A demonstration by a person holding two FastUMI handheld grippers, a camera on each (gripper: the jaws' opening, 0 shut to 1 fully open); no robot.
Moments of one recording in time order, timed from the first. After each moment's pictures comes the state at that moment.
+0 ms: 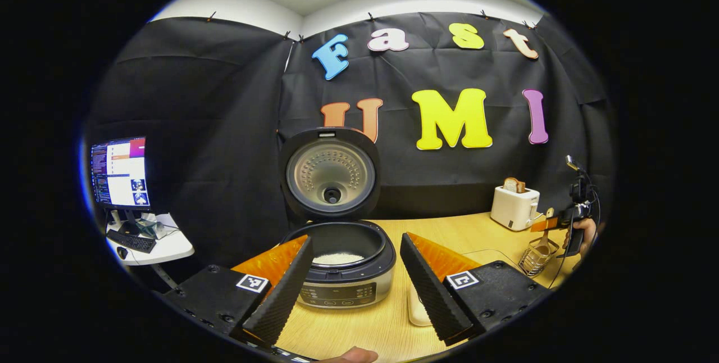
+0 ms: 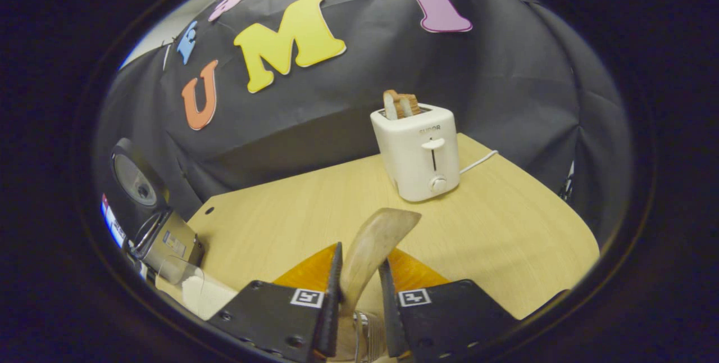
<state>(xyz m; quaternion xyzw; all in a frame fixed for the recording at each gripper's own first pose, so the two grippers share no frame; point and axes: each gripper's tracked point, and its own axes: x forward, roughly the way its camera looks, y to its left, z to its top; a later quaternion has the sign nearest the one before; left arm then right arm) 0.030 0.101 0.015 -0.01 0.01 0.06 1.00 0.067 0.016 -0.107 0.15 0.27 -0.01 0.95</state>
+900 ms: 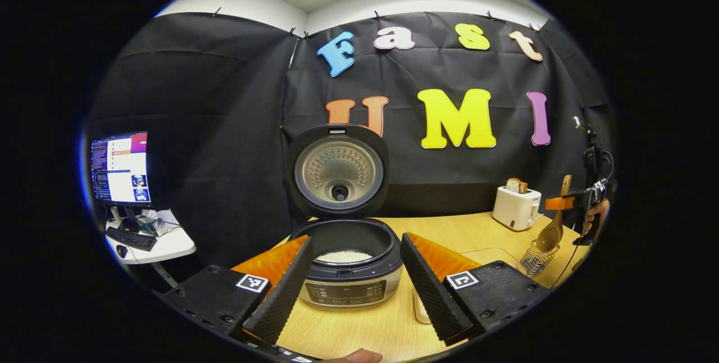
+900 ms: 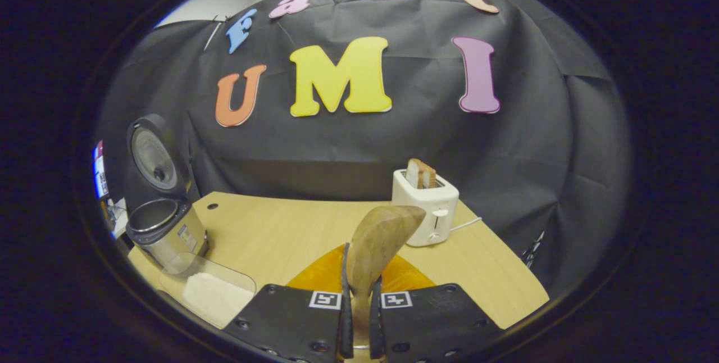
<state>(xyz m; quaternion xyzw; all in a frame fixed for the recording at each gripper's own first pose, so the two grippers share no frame) 0.028 0.122 0.009 -0.02 0.03 0.06 1.00 0.021 0.071 0.016 0.01 0.17 -0.03 0.98</state>
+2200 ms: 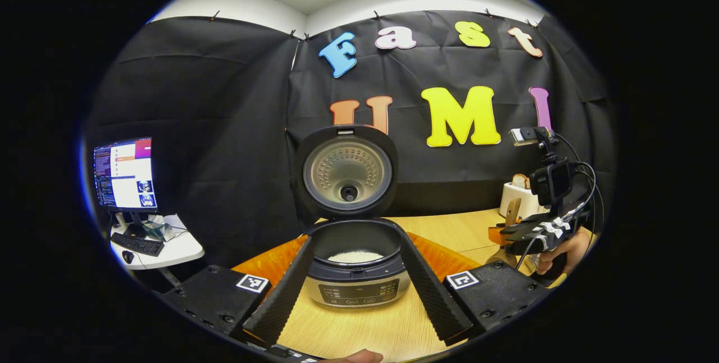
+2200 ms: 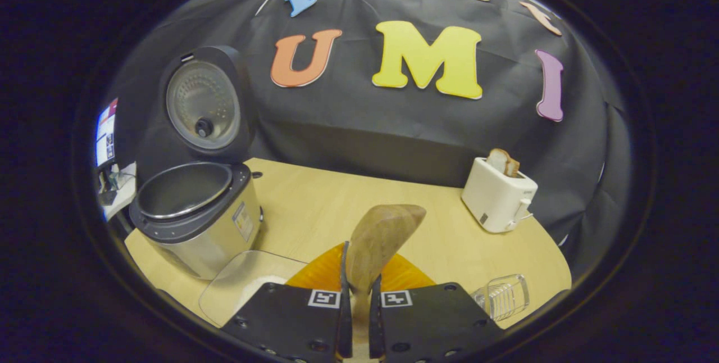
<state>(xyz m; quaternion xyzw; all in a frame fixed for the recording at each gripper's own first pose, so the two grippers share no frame) 0.023 0.138 0.002 -0.01 0.02 0.07 1.00 0.042 0.271 -0.052 -0.05 0.22 0.02 0.97</state>
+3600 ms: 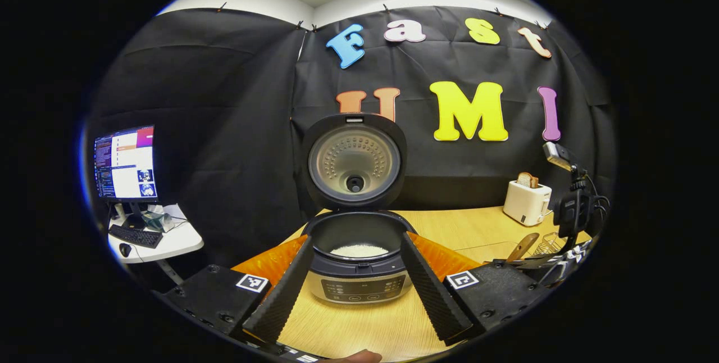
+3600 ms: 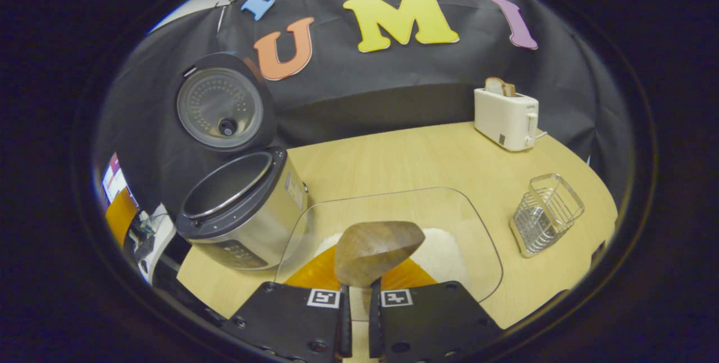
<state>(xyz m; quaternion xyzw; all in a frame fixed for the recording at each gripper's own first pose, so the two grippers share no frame) 0.030 0.145 -0.012 -0.02 0.04 0.07 1.00 -0.036 0.331 -0.096 0.12 0.31 0.04 0.94</state>
